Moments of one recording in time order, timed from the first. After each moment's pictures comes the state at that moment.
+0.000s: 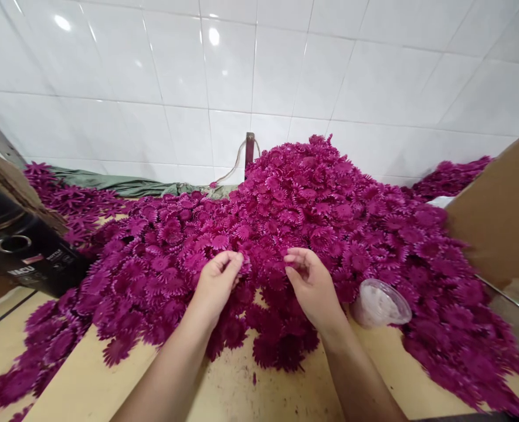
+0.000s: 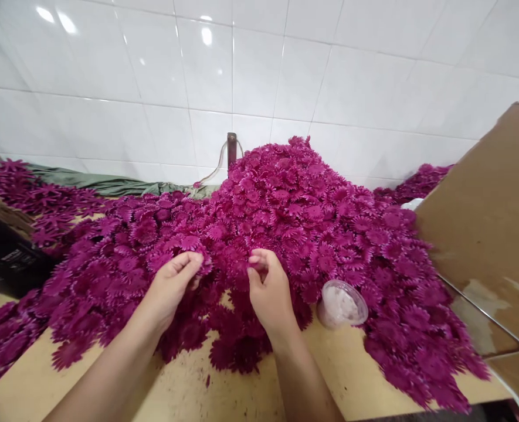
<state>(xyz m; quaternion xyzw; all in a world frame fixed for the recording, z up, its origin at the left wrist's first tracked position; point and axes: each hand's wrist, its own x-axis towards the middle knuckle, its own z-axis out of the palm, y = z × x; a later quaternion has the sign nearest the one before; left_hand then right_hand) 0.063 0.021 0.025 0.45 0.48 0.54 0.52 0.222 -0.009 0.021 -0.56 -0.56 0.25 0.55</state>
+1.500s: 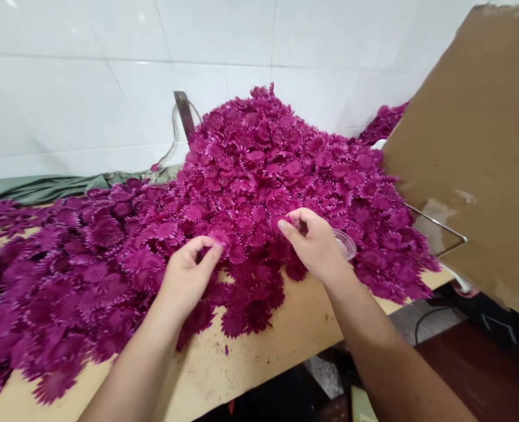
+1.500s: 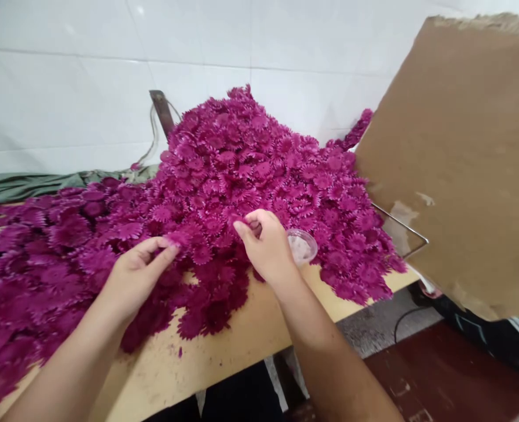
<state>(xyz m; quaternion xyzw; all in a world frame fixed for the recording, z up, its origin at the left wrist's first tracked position) 0.088 0.015 0.030 0.65 0.47 0.43 0.42 0.272 -0.027 0.042 -0.64 -0.53 0.15 0.53</state>
